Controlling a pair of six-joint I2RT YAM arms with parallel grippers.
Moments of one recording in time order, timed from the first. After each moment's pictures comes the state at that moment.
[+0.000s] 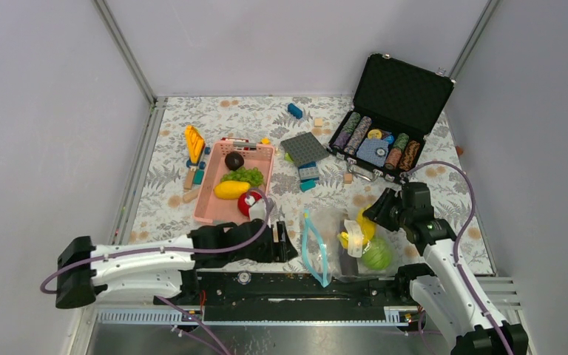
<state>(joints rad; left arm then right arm) -1.24 0.96 0.63 -0.43 -0.18 -1.11 0.16 0.74 0.46 -0.54 -0.20 0.65</state>
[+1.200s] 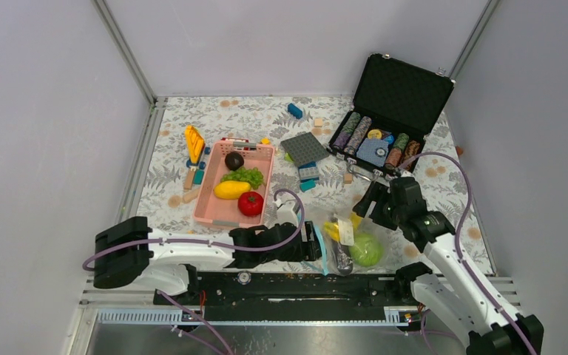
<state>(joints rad) -1.32 1.32 0.64 0.00 -0.24 -1.18 0.34 0.79 0.57 -0.60 -0.05 0.70</state>
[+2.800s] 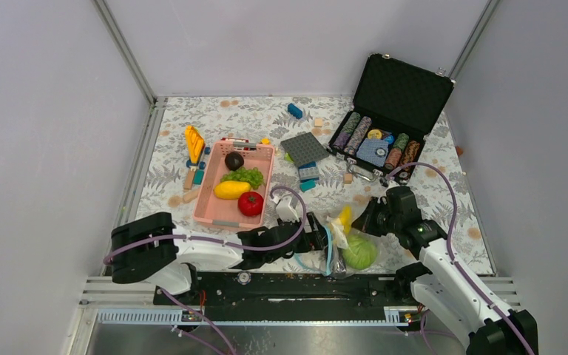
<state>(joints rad) -1.29 1.46 0.58 0.35 -0.37 -1.20 0.34 0.75 0.41 -0.47 -0.26 0.63</state>
